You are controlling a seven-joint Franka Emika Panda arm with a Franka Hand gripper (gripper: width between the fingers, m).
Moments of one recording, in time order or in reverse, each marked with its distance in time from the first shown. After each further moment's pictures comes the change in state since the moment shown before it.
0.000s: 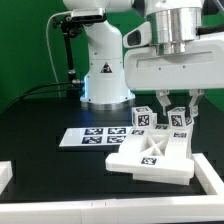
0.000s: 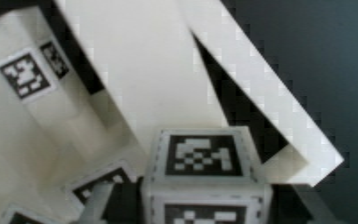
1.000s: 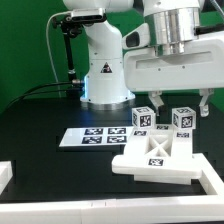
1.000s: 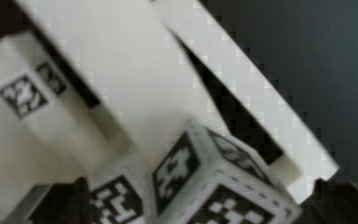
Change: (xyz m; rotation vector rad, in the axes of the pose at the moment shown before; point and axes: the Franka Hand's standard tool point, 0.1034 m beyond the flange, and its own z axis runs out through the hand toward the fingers) arm -0.004 0.000 0.000 0.005 -0.043 -0.238
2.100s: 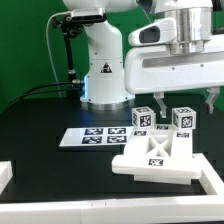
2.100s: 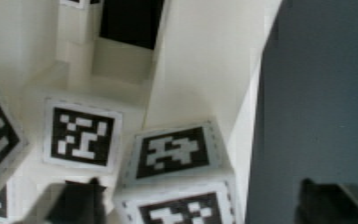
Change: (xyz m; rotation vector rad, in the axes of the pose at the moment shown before) arm 0.000 -0.009 0.000 -0.054 -0.014 -0.548
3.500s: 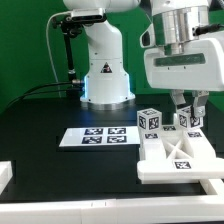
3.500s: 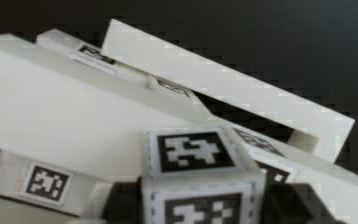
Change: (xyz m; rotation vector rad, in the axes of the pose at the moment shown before) arm 0.001 -0.005 0.000 0.083 0.009 1.175
